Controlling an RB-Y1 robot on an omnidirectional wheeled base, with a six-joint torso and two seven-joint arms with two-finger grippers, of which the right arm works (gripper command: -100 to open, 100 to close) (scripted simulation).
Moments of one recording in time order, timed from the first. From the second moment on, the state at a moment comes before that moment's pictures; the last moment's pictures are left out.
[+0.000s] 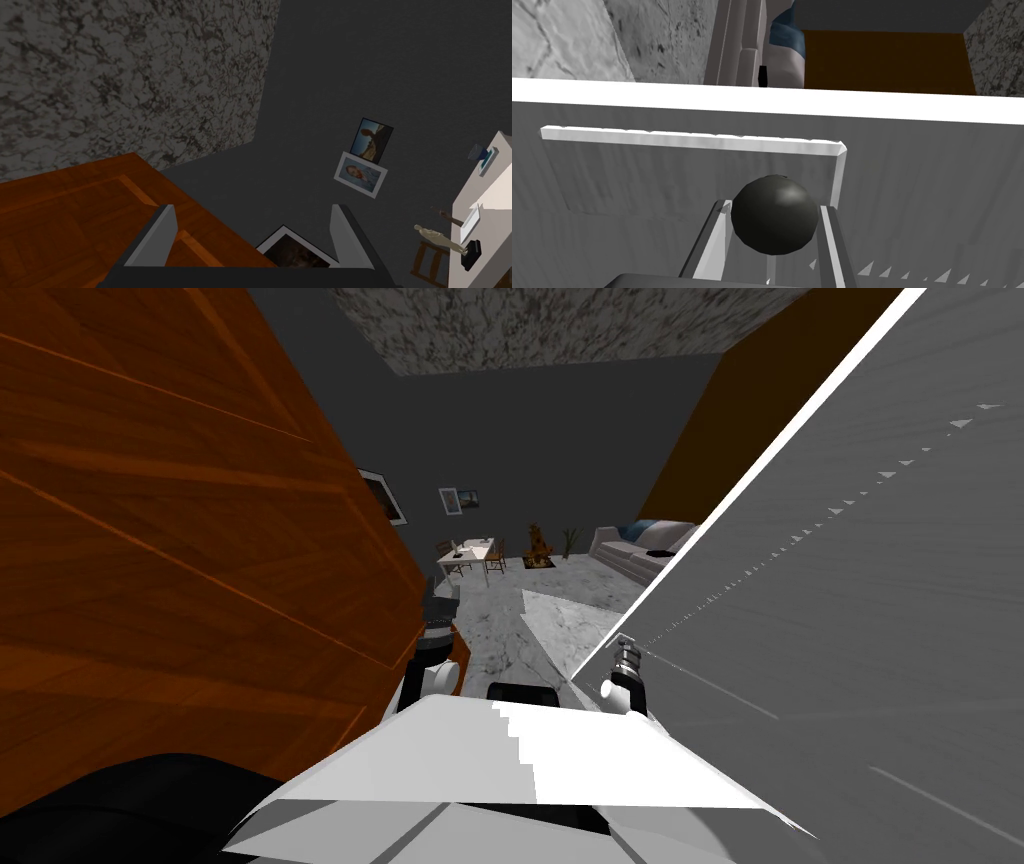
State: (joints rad) arm -0.09 -0.19 -0.41 -0.59 -0.38 -0.81 0.12
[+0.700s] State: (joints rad) arm -0.08 -0.19 -0.47 -0.60 -0.42 -0.81 0.15
